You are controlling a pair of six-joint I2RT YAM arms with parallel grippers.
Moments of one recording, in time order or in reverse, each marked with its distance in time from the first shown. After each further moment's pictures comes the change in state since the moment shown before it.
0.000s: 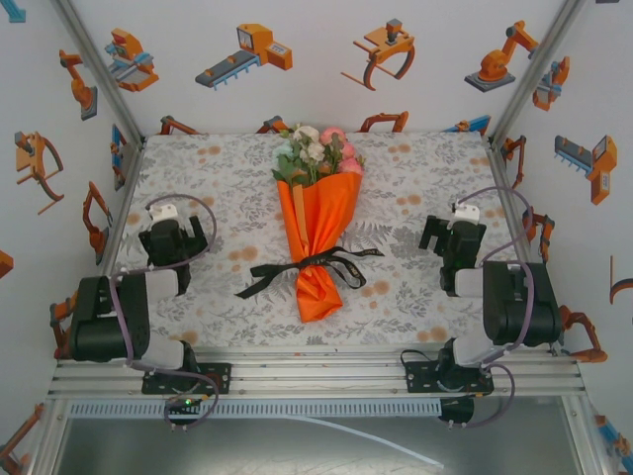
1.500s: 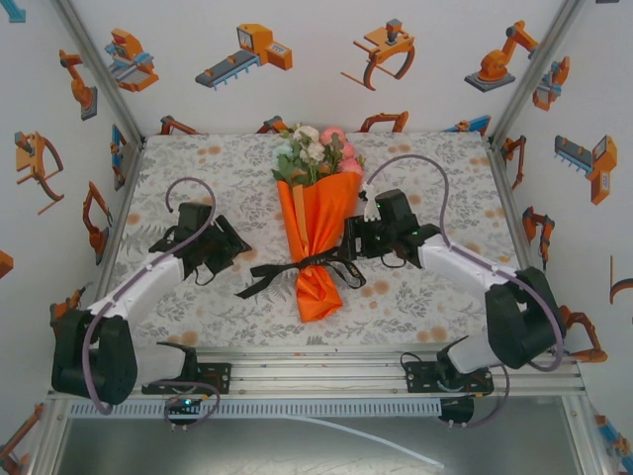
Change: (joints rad) left arm -0.275 -0.245 0.315 -0.935 0.290 -0.686; right arm 0.547 -0.130 0.493 -0.967 -0.388 0.232
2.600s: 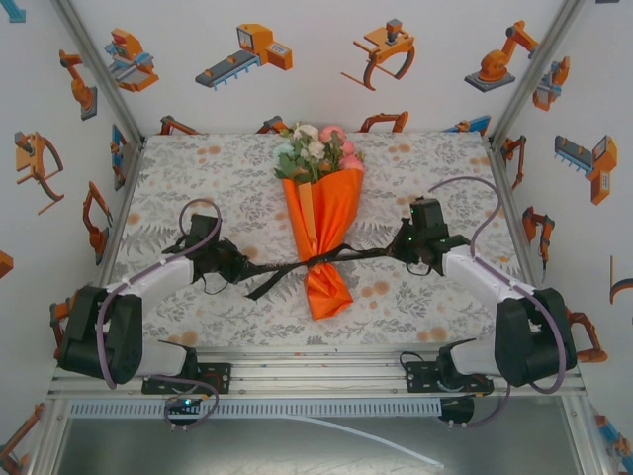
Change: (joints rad) left arm -0.021 0.127 -0.110 0.100 0.249 -0.288; right arm -0.226 -0.084 -0.148 -0.063 0.162 0.370
